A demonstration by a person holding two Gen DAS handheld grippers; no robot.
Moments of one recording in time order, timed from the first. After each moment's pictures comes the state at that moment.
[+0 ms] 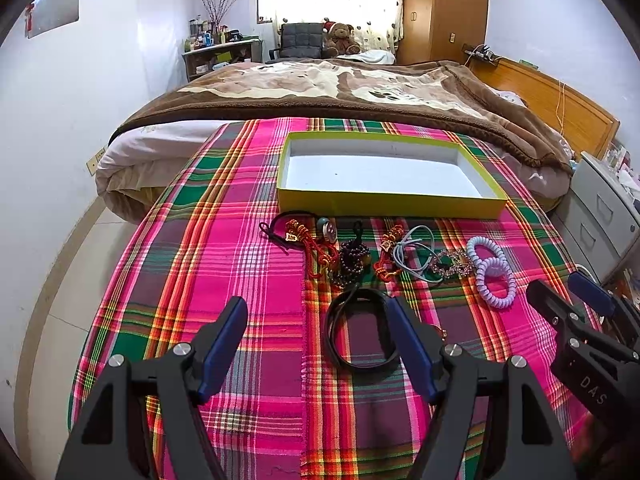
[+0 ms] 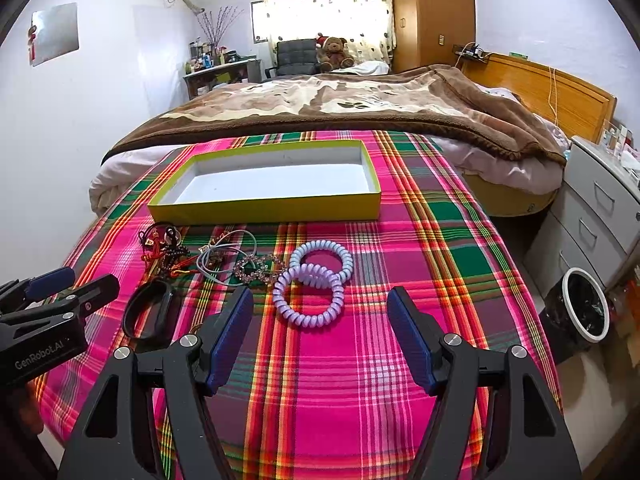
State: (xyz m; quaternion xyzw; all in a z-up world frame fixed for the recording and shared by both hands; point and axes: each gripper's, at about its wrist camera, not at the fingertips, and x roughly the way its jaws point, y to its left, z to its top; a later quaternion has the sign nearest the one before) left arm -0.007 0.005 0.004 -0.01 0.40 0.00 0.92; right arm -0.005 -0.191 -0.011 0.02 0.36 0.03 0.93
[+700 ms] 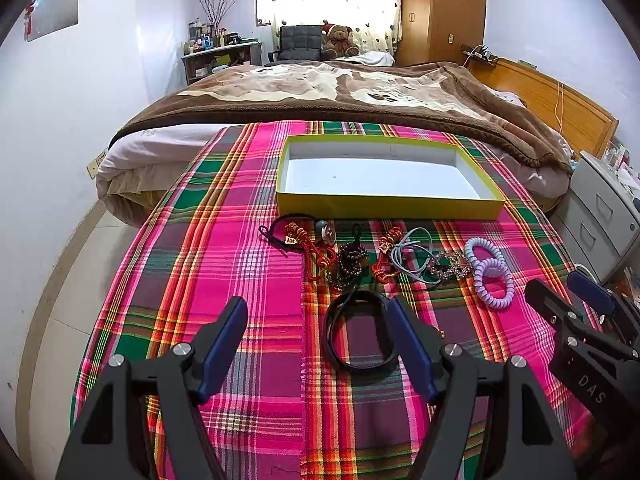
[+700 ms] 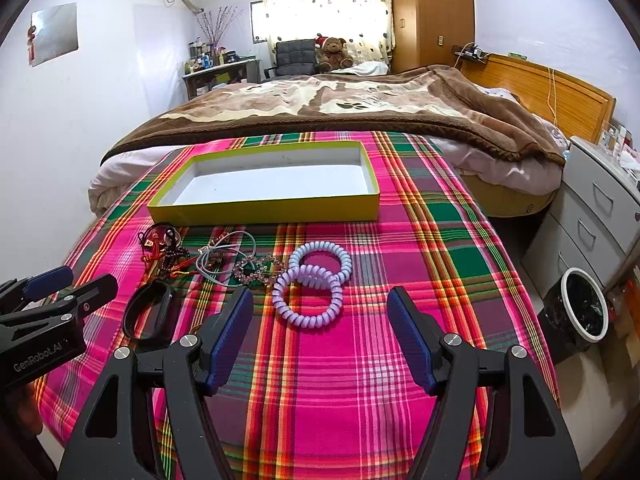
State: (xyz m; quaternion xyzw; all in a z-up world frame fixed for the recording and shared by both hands) left arm -0.005 0.002 0.004 -0.01 0.39 0.00 0.92; right arm -0.005 -0.190 -0.010 0.02 0.36 0.03 0.93
